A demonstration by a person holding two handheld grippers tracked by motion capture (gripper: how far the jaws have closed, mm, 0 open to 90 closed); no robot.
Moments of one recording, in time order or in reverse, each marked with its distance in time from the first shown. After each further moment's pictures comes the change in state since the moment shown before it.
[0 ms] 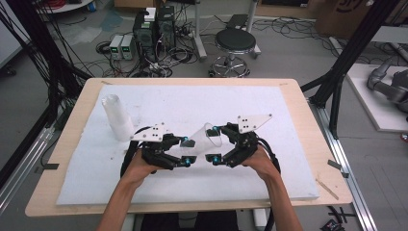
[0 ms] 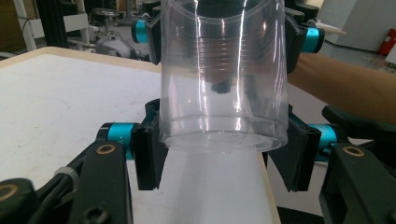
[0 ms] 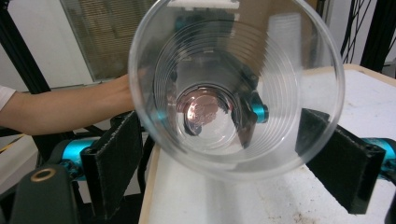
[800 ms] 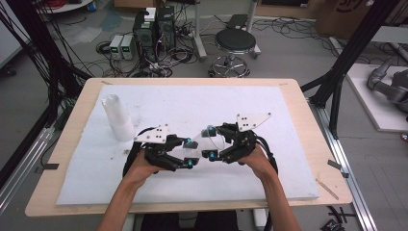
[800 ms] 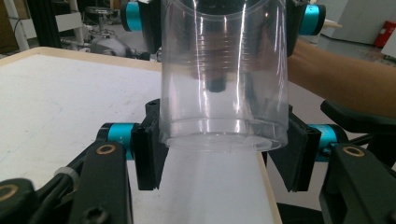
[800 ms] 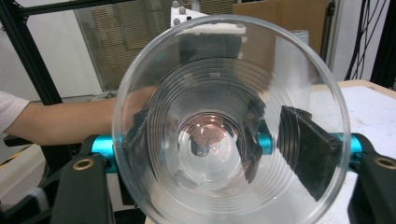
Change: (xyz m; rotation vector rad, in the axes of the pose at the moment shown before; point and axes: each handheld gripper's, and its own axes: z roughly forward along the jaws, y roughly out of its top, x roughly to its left) left arm 0.000 -0.001 0.006 0.017 -0.019 0.022; right arm -0.002 0.003 0.004 -0.056 0.038 -0.009
